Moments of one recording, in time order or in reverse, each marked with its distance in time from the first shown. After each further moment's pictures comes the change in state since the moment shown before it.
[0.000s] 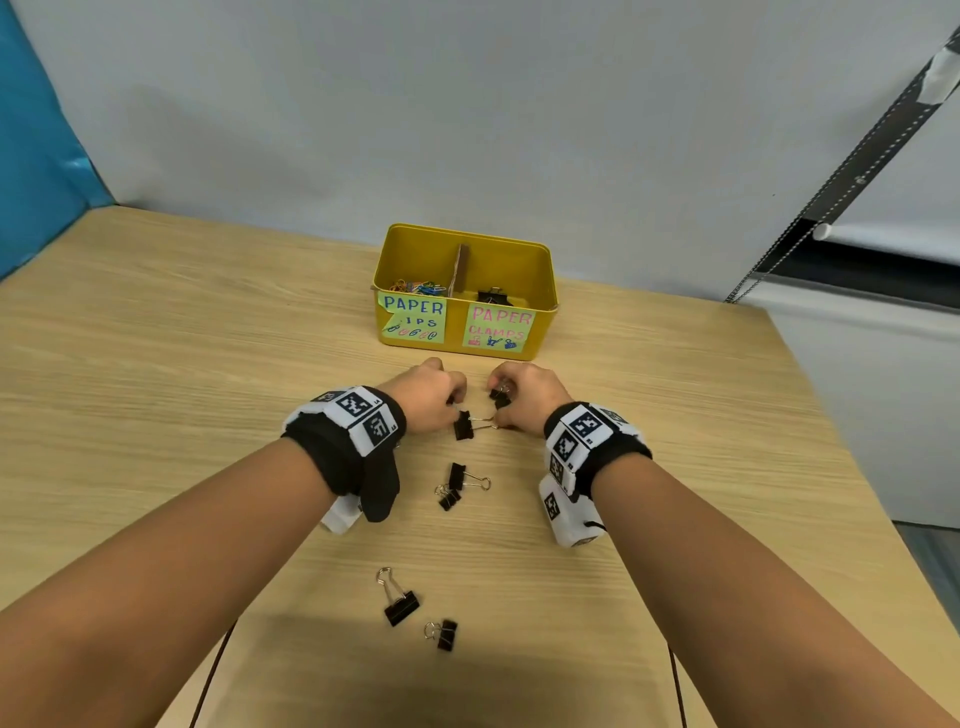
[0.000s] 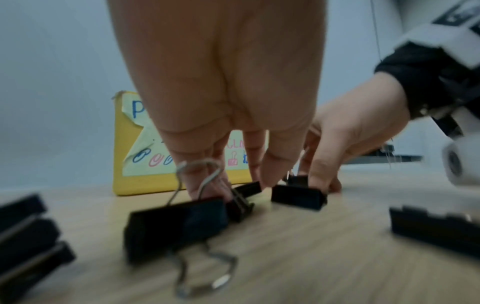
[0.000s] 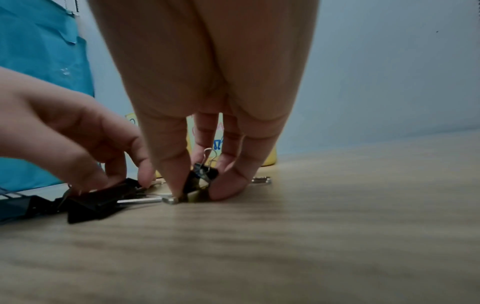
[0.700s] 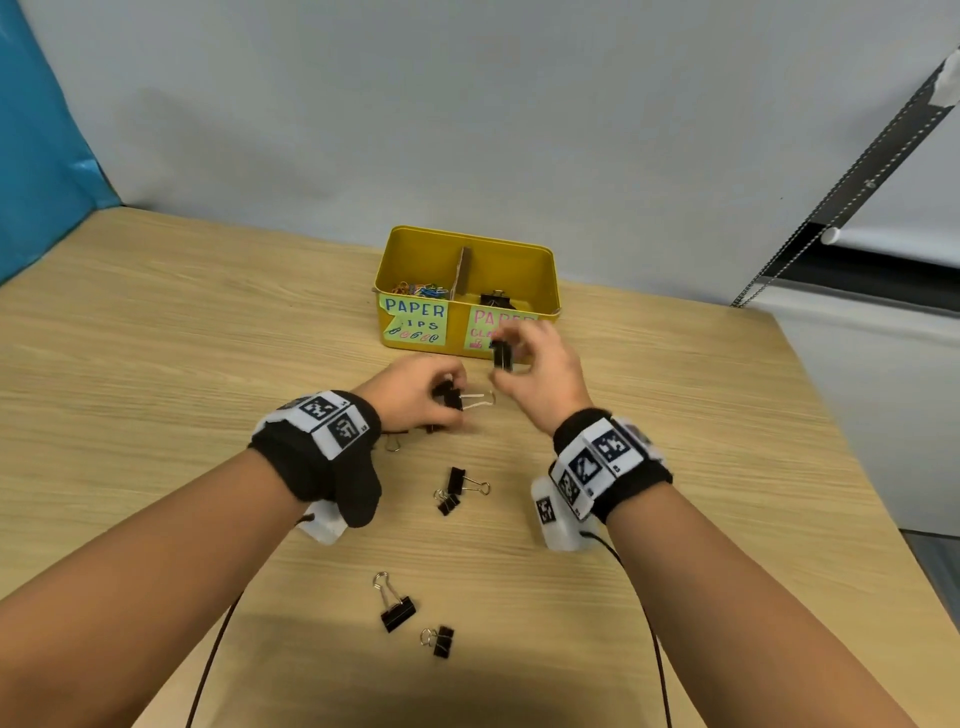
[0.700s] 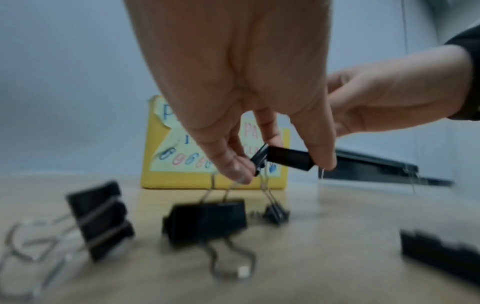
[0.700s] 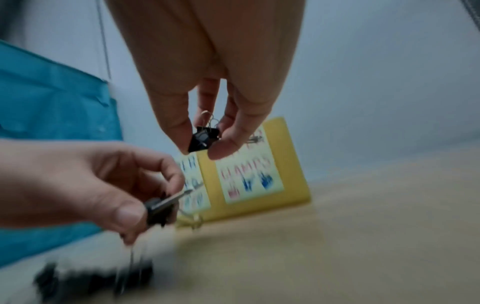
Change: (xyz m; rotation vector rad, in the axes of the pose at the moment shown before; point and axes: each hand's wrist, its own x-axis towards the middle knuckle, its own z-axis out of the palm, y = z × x) left_hand -0.015 -0.014 -0.007 -0.253 0.156 0.146; right_hand -0.028 -0.021 -0.022 0.340 0.358 -0.178
